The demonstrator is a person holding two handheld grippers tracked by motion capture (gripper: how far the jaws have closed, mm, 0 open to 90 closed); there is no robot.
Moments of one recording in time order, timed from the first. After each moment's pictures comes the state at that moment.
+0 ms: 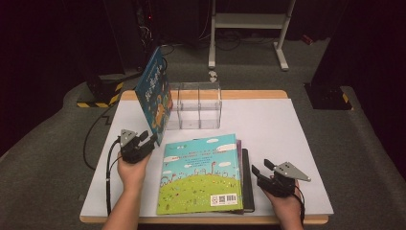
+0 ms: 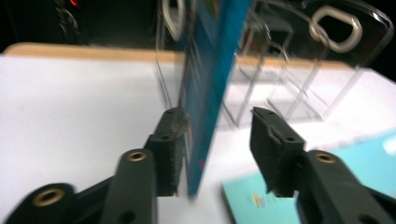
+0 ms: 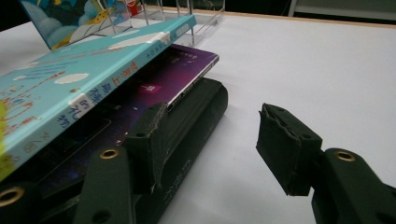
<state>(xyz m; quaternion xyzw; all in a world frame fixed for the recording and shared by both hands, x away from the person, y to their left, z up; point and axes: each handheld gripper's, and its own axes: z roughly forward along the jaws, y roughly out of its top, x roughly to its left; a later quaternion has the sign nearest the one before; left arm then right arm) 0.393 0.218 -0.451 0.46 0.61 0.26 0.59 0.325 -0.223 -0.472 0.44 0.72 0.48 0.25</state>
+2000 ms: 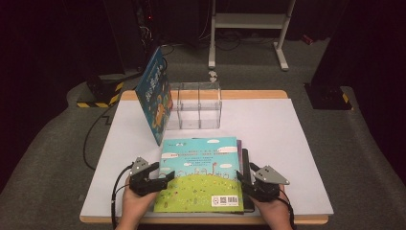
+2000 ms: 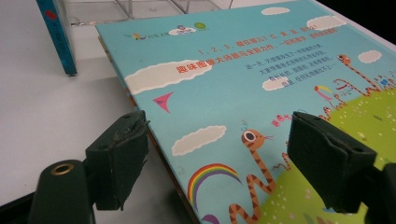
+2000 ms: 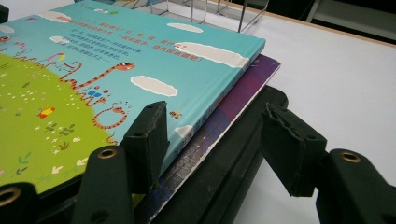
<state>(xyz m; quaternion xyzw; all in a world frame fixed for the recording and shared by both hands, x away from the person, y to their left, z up) 0.319 0.186 -0.481 0.56 0.57 0.14 0.58 0.311 -0.177 -0.466 0.39 0.76 0.44 0.27</state>
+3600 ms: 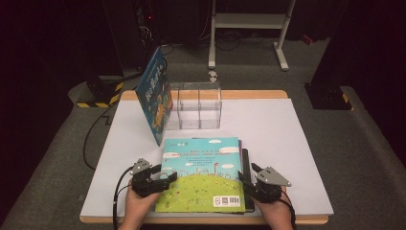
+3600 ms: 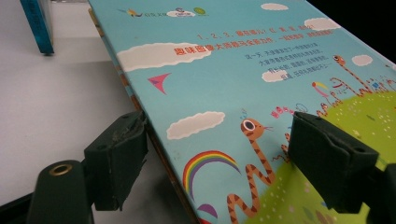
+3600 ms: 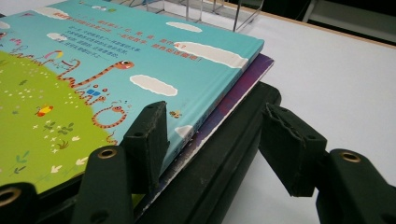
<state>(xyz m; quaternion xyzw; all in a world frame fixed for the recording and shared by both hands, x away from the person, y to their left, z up) 0.320 0.181 -0.486 0.55 0.59 0.11 0.58 0.308 -0.181 -0.467 0.39 0.76 0.44 0.27</state>
